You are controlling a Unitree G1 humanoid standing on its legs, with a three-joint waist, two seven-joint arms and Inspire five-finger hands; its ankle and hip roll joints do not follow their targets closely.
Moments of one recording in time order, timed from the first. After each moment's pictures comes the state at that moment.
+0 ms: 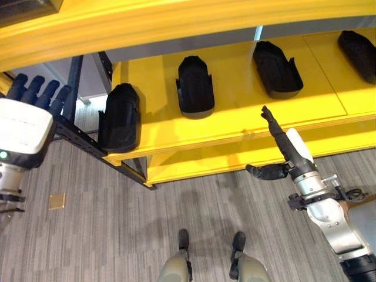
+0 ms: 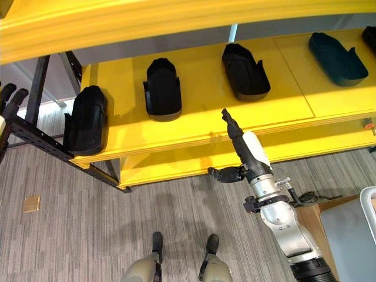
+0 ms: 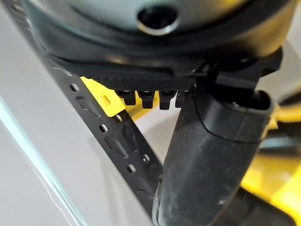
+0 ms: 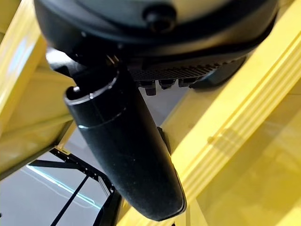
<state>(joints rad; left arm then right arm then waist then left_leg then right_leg) 0.24 1.05 0.40 -0.02 0.94 -0.11 0.42 -0.07 -0.65 0.11 -0.11 -0.12 -0.18 -0.09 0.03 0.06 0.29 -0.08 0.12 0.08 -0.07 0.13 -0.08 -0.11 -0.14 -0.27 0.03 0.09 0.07</state>
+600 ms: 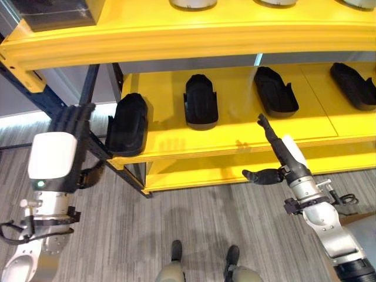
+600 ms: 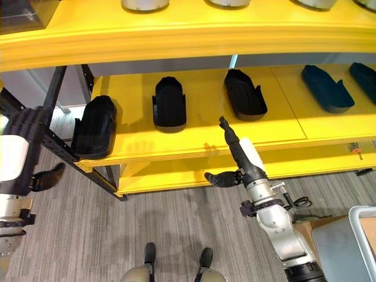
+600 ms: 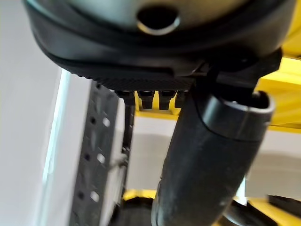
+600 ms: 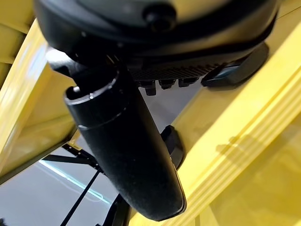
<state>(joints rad) 0.26 0.70 0.26 -0.23 0.71 -0.20 0.34 -0.06 -0.59 0.12 -0.11 -0.11 -0.16 -0.05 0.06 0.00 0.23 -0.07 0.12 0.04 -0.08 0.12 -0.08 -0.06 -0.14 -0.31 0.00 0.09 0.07</state>
